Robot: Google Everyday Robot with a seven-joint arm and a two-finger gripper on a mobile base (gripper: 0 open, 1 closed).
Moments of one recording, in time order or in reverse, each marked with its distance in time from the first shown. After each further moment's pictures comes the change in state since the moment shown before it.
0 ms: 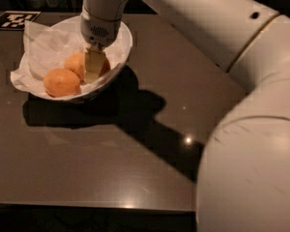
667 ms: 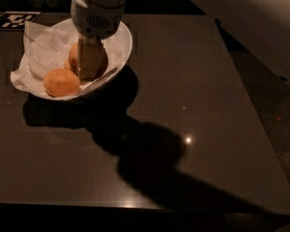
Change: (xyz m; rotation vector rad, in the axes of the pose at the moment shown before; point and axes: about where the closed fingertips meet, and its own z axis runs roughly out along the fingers) arm -0.016 0.059 -0.069 0.132 -0.036 -0.121
